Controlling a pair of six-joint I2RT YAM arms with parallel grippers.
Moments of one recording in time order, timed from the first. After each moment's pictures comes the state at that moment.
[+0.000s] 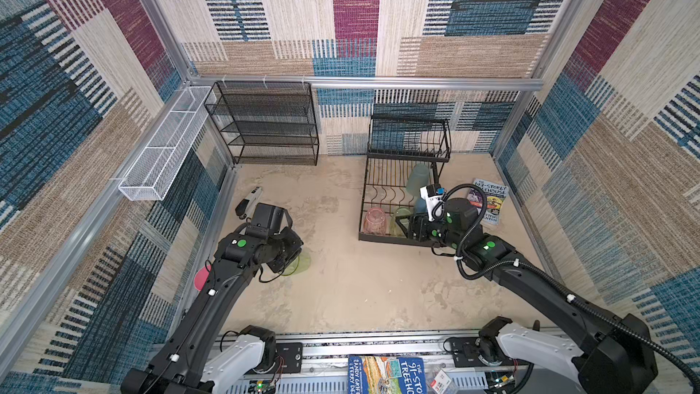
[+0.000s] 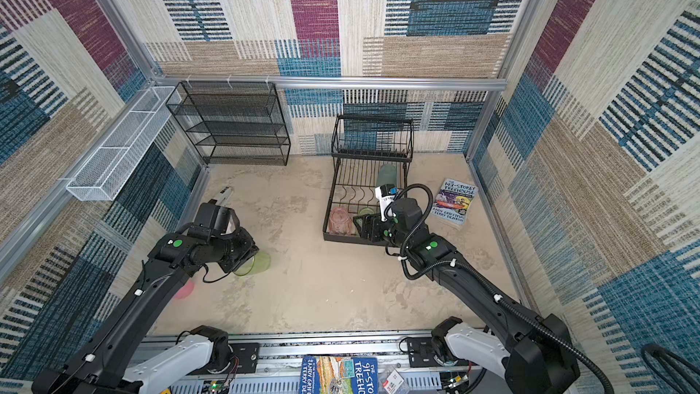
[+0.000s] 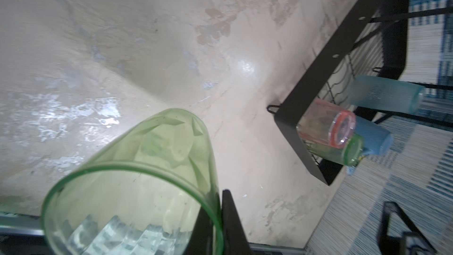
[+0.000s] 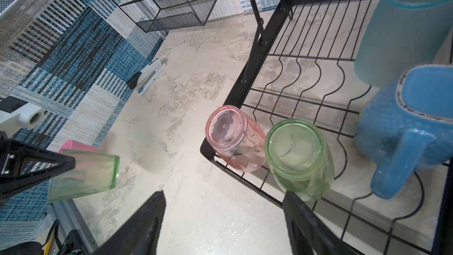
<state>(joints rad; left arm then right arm) -0.27 1.02 1.00 -0.98 0.18 -1.04 0.52 1.09 0.79 -0.18 -0.19 0.46</state>
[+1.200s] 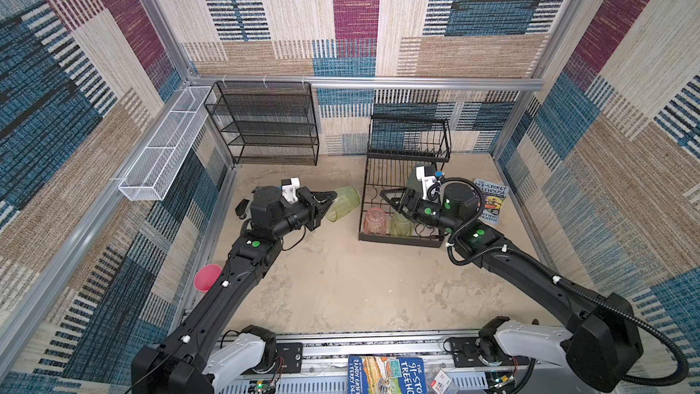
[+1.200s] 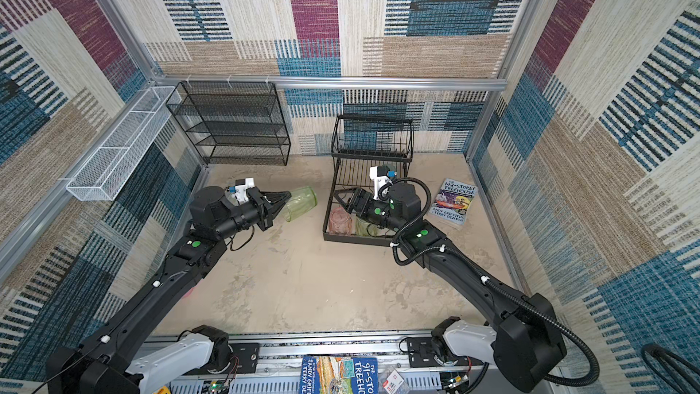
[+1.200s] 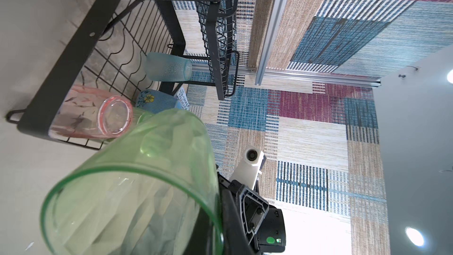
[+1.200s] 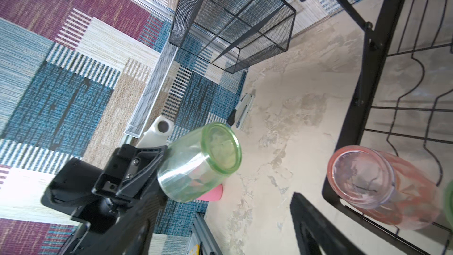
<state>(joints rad) -0.33 1.09 0.86 0.08 0.53 -1.52 0.53 1.22 0.89 0.17 -0.43 0.99</state>
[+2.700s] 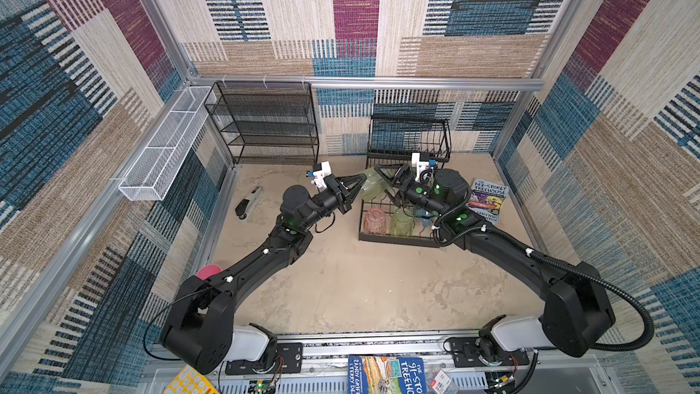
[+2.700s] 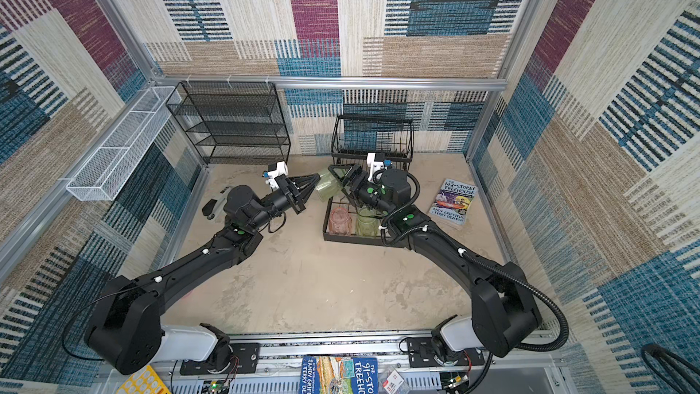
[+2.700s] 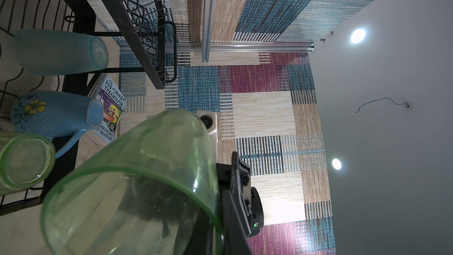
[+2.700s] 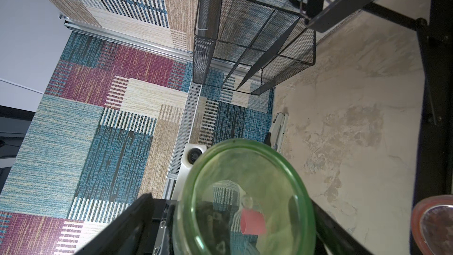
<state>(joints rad) -0.49 1.39 0.87 0.73 0.48 -1.66 0.52 1.42 1.01 0.37 -0.40 1.27</state>
